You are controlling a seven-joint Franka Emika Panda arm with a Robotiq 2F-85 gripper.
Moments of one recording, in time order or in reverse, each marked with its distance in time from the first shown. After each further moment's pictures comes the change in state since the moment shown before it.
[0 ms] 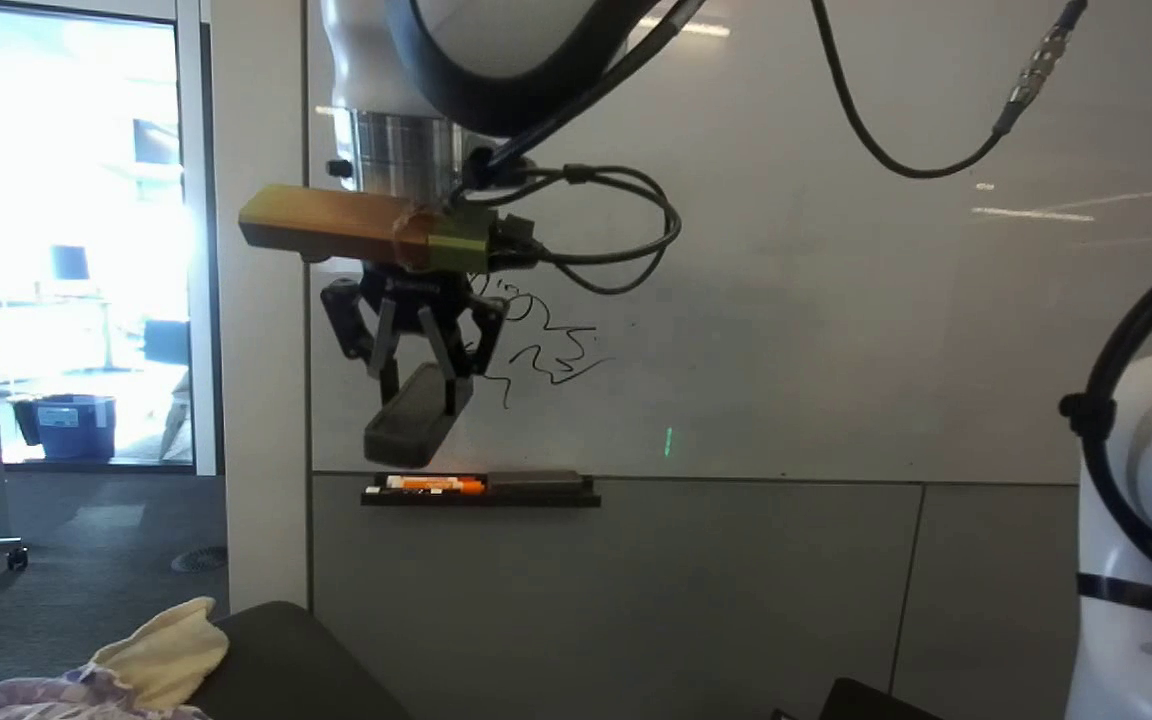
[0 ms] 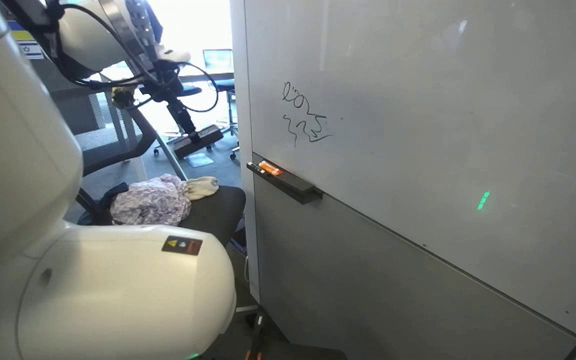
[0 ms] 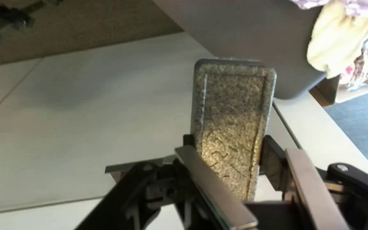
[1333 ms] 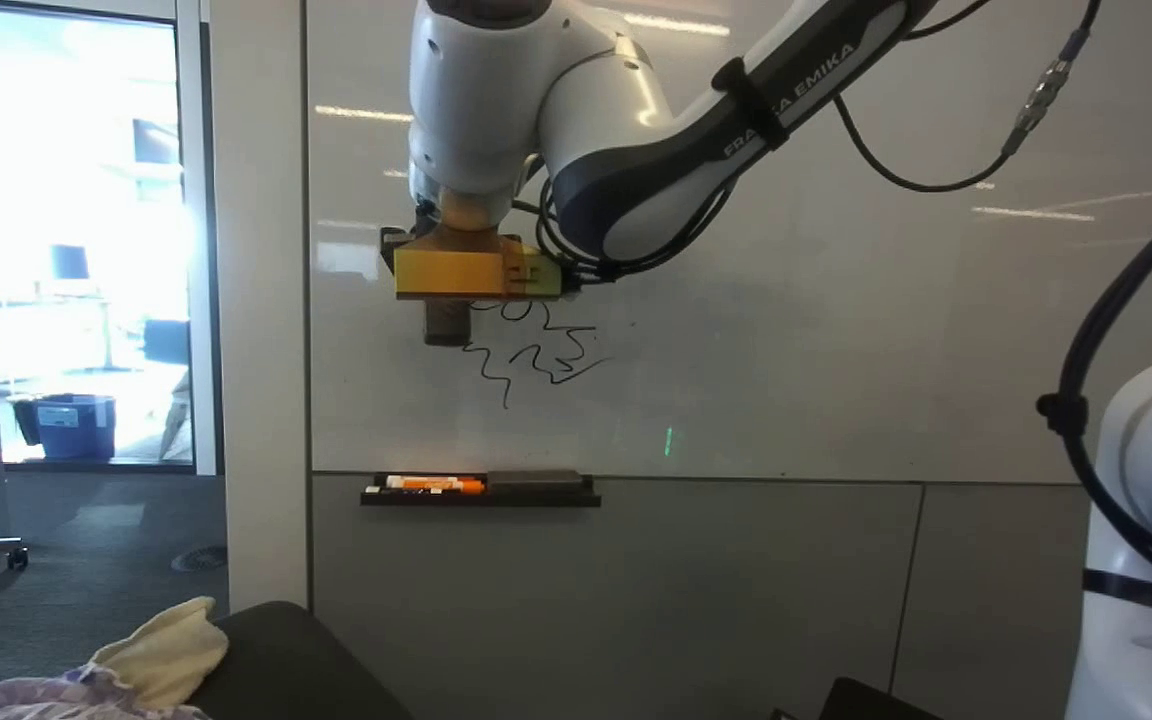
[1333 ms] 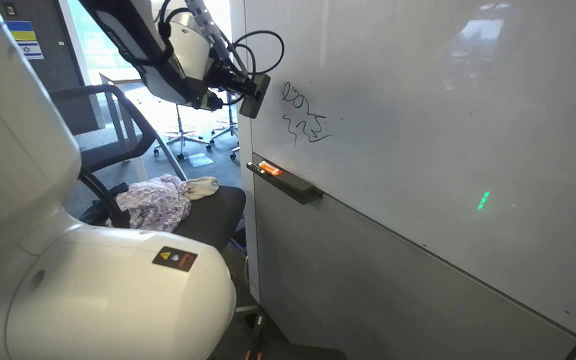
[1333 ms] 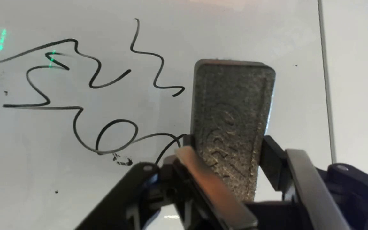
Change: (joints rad) arm -0.152 0.037 -0.088 0.010 -0.995 0.342 0.188
